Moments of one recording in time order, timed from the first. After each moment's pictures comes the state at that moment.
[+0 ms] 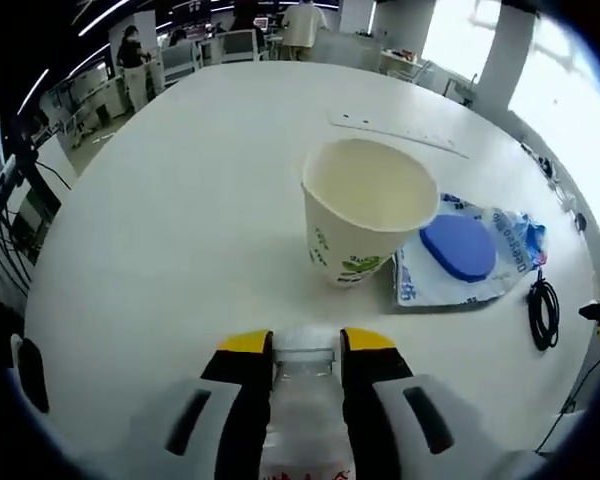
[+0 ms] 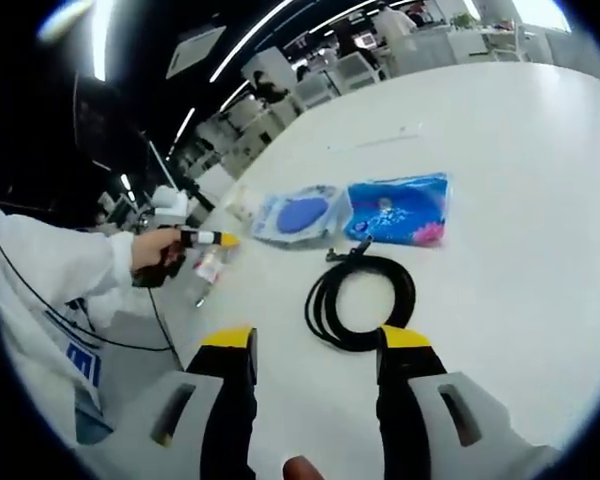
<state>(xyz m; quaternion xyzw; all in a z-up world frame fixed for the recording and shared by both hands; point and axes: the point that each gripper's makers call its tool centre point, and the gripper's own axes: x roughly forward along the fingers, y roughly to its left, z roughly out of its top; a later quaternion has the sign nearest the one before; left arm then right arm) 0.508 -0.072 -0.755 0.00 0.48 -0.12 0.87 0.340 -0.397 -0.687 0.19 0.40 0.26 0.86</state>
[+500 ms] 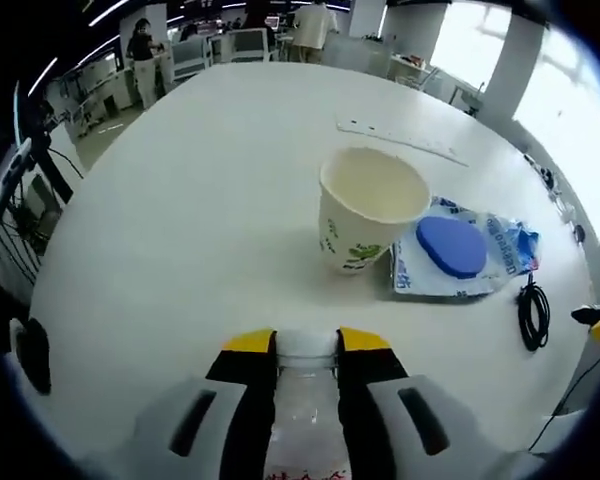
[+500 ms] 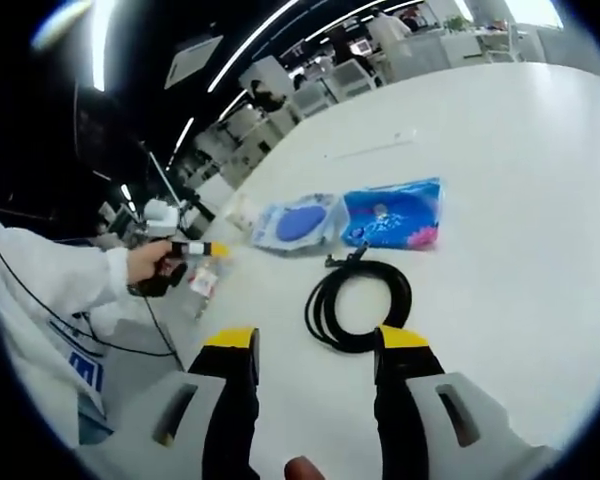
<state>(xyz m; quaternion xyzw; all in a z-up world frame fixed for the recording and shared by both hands) 0.487 -0.051 -0.726 -0.02 0.46 -0.11 0.88 0.333 -0.401 -0.683 0.21 0.38 0.26 0.86</state>
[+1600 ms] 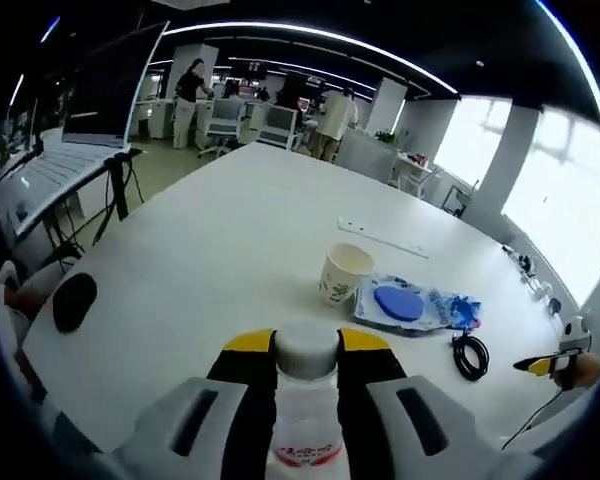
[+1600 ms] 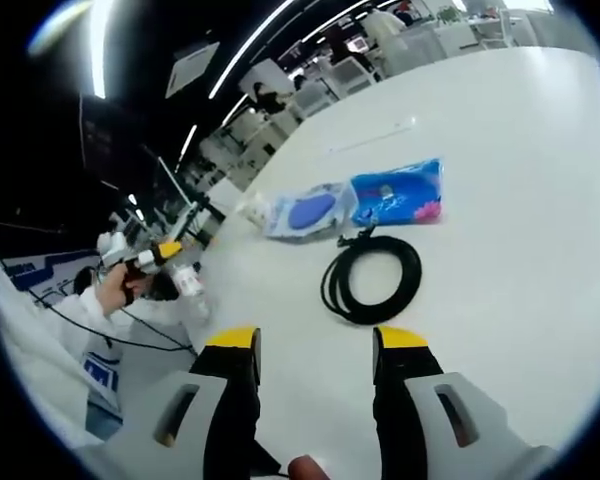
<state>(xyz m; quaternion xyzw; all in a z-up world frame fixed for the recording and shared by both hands) 0.407 -0.014 -0.625 -0.12 0.29 -0.09 0.94 0.309 -0.394 -0.681 0.24 0.38 0.27 0.85</state>
